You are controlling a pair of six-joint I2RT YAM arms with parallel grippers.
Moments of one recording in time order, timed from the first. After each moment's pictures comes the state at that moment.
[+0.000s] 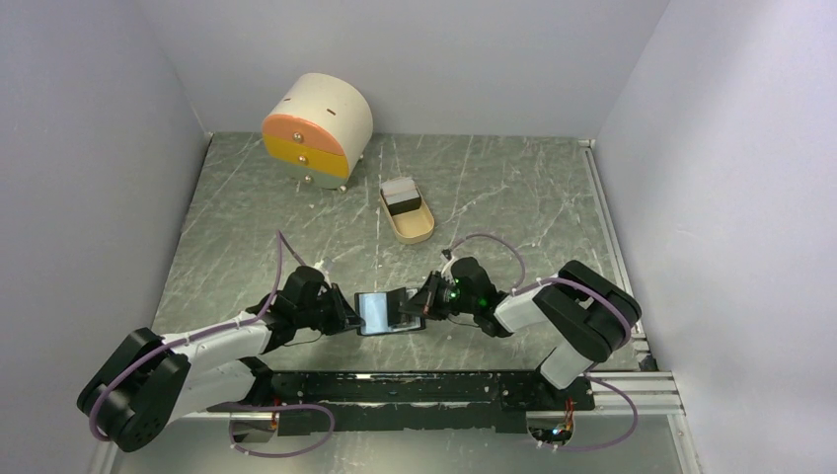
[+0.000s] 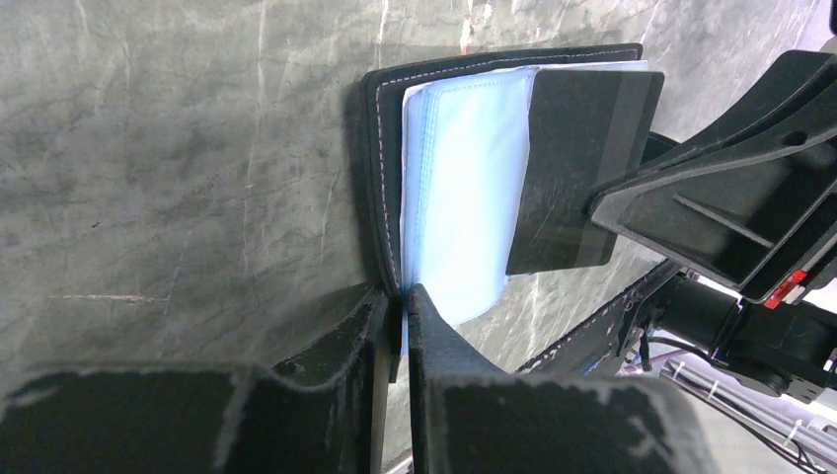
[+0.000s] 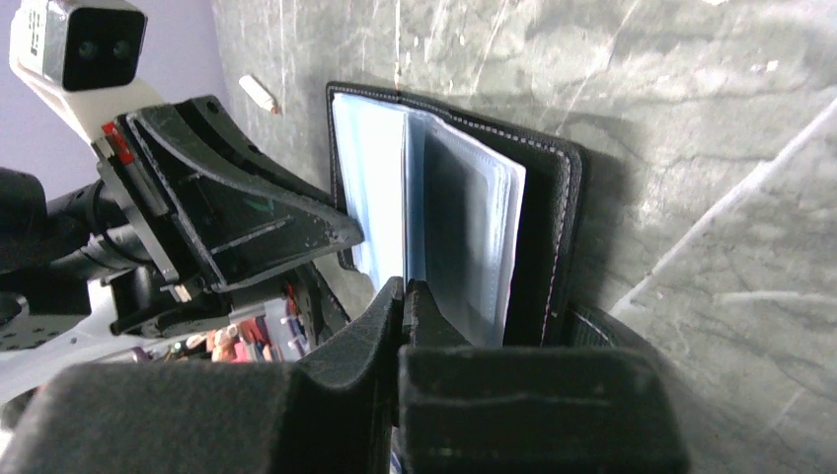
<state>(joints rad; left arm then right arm) -0.60 1.09 0.21 0.10 0.26 -0.97 0.76 1.61 0.36 0.72 -0.37 1.09</state>
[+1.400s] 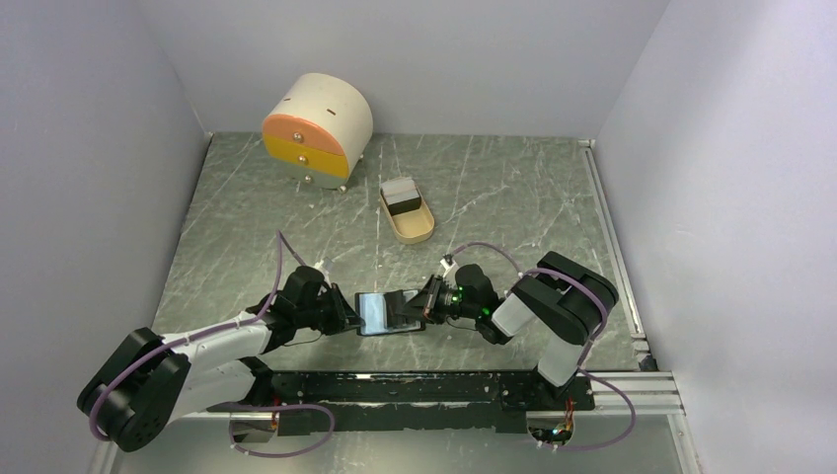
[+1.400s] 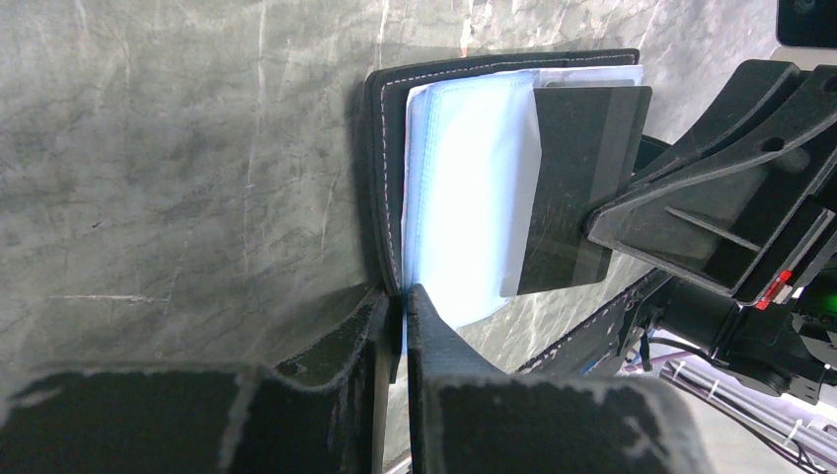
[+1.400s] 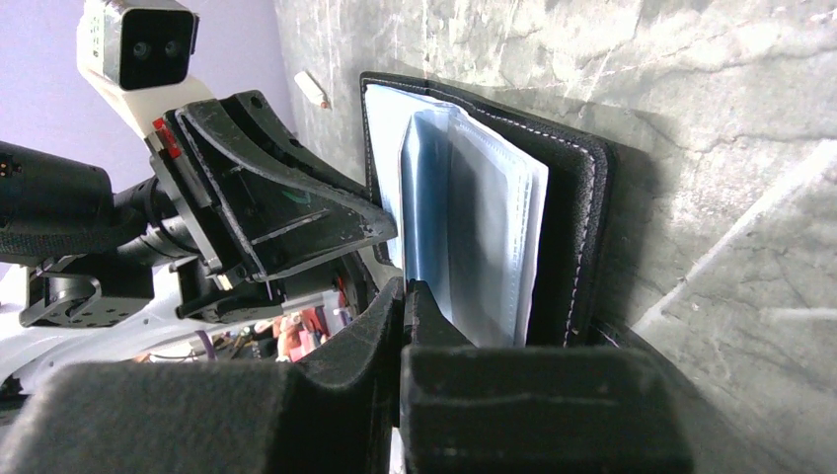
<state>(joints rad) -0.60 1.09 0.21 0.10 0.26 -0.97 0.76 1.75 0.29 1.04 -0.43 1.24</state>
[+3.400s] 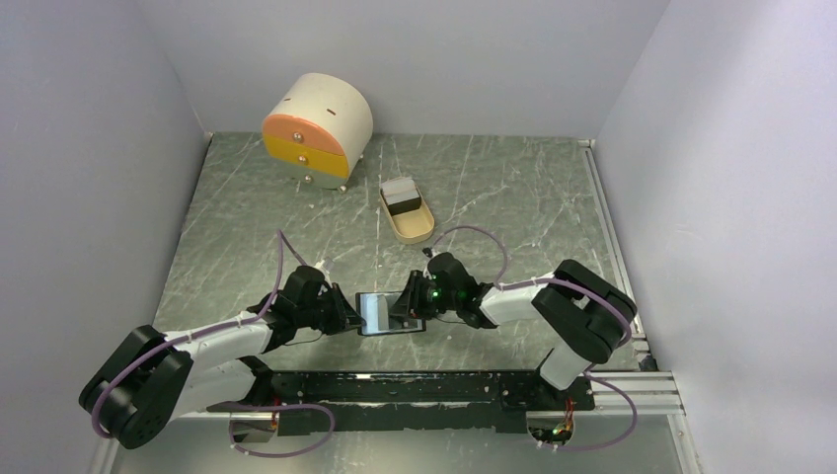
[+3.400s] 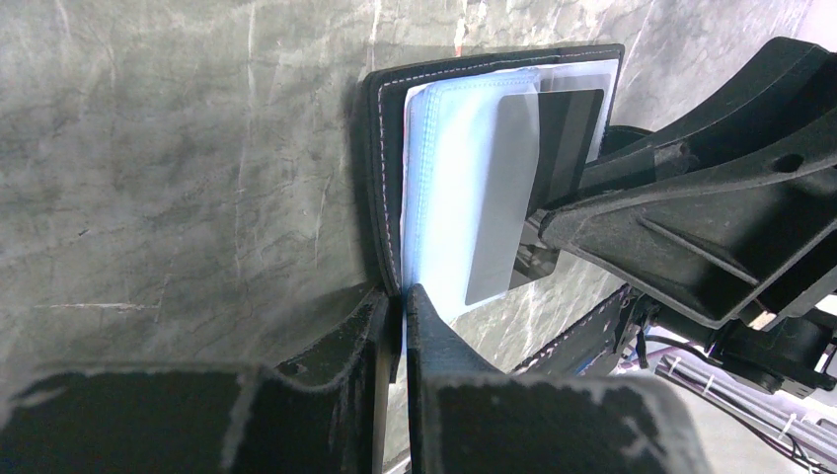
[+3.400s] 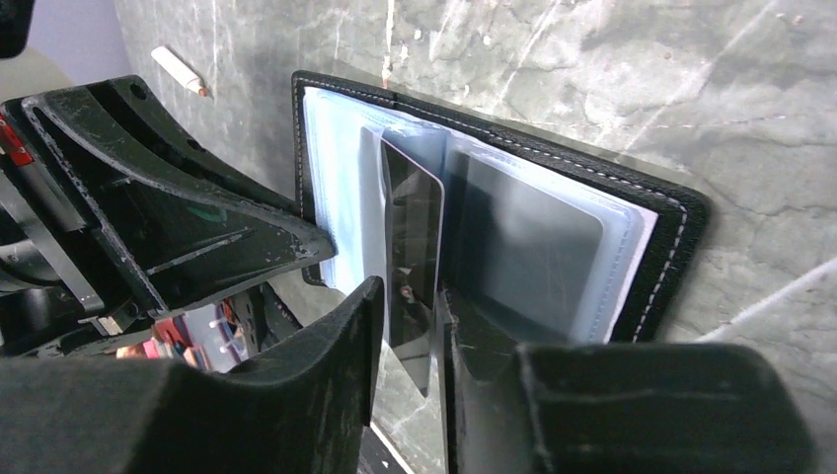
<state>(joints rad) -0.60 1.11 0.21 0.12 0.27 -0.97 0.86 1.62 0.51 0.46 -0.27 0.98</state>
